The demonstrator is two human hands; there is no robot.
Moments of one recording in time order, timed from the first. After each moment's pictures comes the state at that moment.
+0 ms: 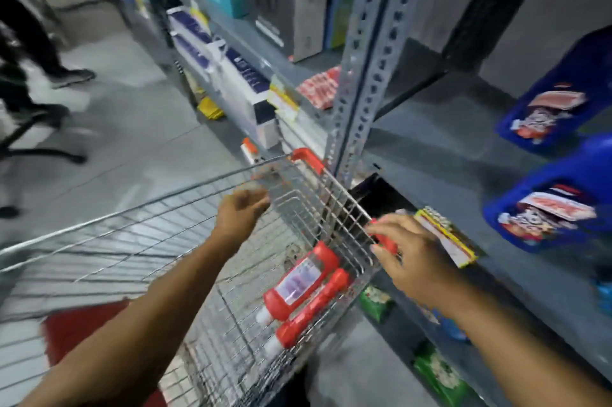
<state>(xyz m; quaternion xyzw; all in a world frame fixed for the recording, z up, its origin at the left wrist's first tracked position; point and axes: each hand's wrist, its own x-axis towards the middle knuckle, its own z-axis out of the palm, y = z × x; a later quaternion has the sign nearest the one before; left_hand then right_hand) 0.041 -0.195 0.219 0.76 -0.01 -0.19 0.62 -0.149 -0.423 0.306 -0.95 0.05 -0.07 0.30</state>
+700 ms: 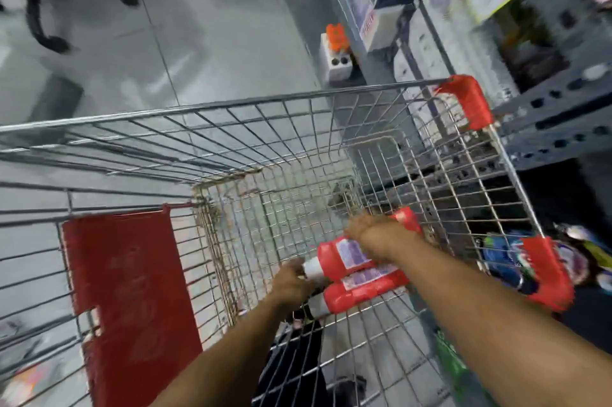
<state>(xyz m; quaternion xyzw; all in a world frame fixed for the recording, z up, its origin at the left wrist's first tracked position) -0.081 -0.121 -0.011 0.72 0.23 -0.43 0.50 0.010 -0.314 0.044 -0.87 -0.21 0.45 -0.01</state>
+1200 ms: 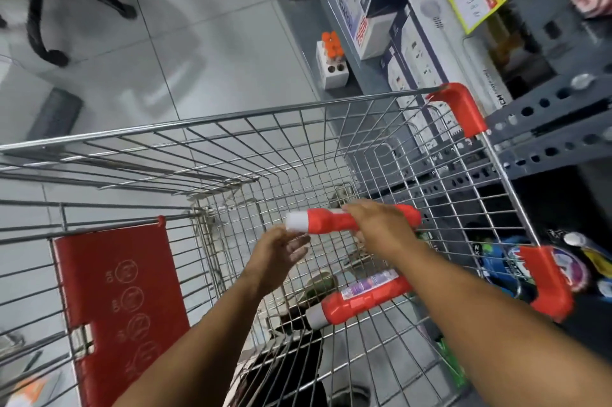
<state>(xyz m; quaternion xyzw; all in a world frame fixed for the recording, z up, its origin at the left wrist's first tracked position) -0.014 -0.105 0.018 0.45 0.30 -0.36 0.76 0.018 -0.323 0.059 -0.95 -0.10 0.28 0.14</state>
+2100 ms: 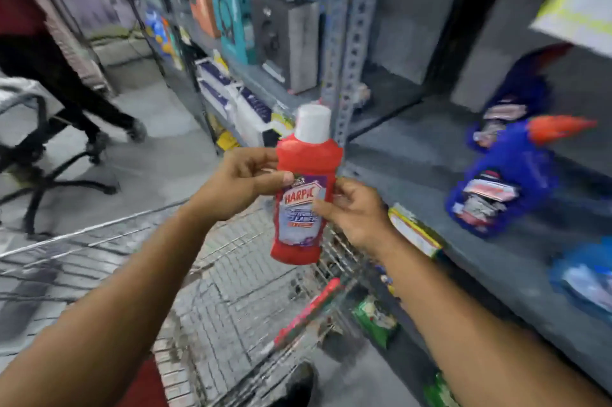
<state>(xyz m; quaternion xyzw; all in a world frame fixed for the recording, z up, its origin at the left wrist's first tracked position) -0.024 -0.200 0.389 0.68 -0.28 -0.21 0.64 -0.105 -0.378 0.331 -0.68 0.05 -0.05 0.73</state>
